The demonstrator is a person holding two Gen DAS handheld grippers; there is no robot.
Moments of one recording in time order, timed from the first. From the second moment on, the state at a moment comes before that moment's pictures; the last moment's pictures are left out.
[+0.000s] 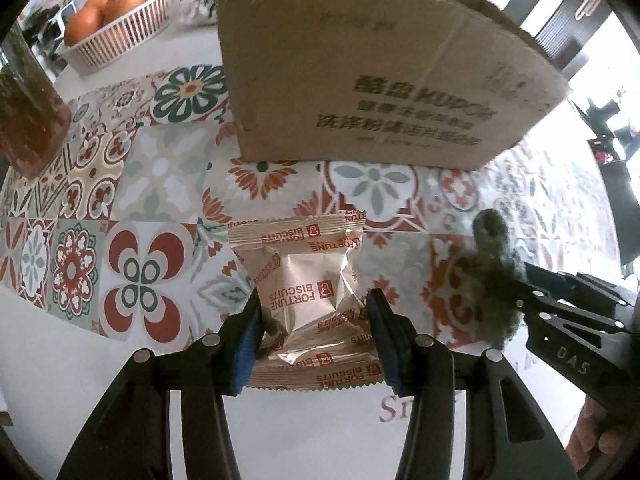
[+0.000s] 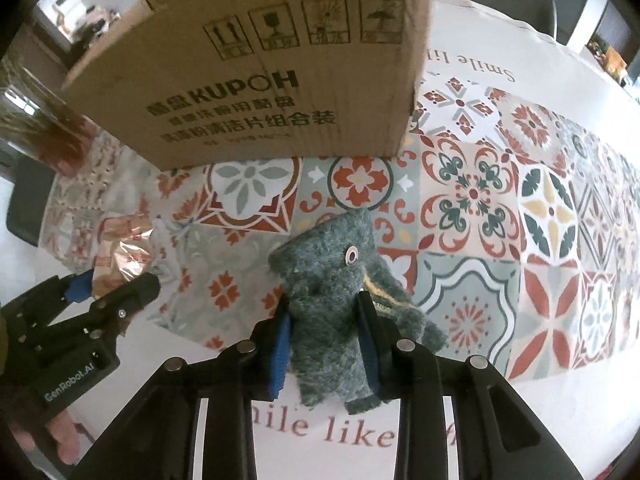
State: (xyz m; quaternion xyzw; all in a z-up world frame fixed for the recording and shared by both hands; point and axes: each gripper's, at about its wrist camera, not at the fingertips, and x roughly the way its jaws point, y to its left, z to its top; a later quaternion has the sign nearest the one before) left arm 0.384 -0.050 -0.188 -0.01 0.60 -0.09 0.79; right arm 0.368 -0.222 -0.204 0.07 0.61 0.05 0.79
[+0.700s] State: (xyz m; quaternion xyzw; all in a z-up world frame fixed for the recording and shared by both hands) left arm 0.350 -0.049 -0.125 0.01 0.53 -0.13 0.84; right arm 0.336 -0.216 -0.145 0.15 0.52 0.07 0.84
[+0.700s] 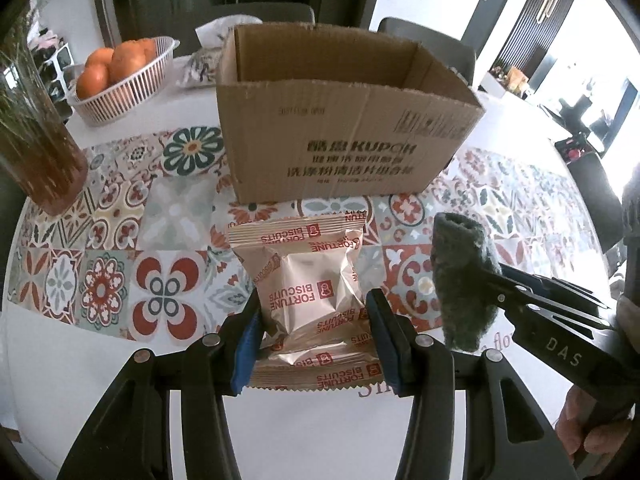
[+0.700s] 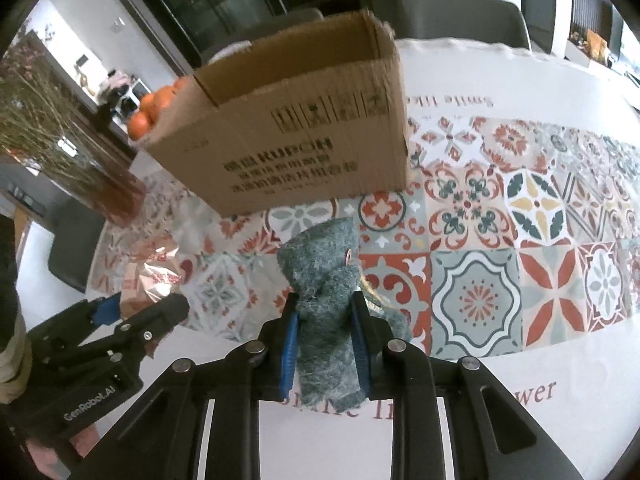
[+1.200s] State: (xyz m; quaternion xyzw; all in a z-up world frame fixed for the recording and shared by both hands) left arm 0.345 -0.051 -0.068 0.00 0.47 -0.16 0.87; right arm 0.335 -0.219 -0.077 0.17 0.44 0.08 0.88
